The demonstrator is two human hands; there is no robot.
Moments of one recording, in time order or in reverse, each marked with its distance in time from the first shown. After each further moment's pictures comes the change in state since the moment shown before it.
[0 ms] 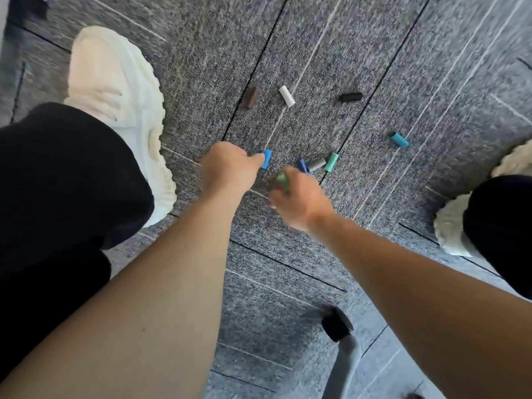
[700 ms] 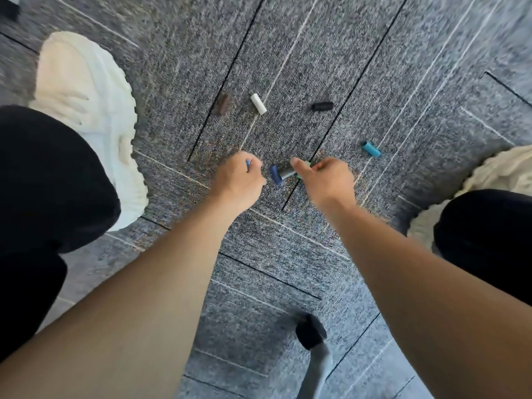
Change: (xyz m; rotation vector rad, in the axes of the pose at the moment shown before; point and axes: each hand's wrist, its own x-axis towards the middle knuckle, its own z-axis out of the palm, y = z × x) left_hand -0.023 0.024 0.037 -0.060 -0.209 0.158; right_hand 0.013 0.036 -0.069 0.294 0.300 0.329
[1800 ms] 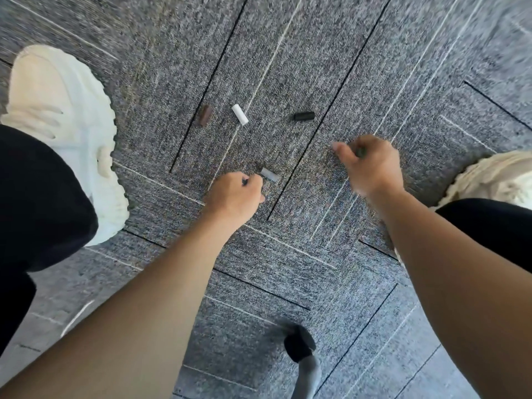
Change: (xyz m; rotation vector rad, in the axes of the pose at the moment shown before) left_hand -0.006 0.009 0.024 -0.035 -0.059 -0.043; right_hand 0.039 0.002 -0.090 -0.345 0.183 -0.256
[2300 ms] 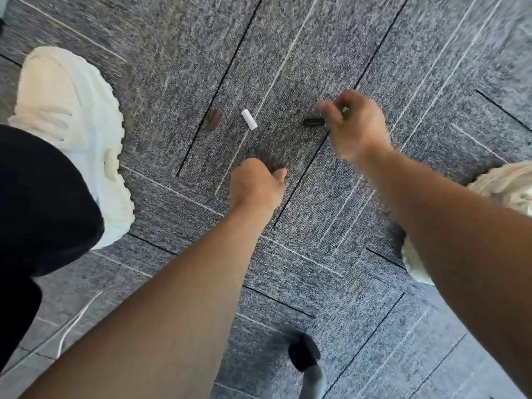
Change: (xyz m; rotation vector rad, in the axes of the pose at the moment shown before) left_hand 0.027 0.025 0.016 0.177 0.207 -0.069; right_hand 0.023 -0.074 0.002 0.147 -0.059 -0.115
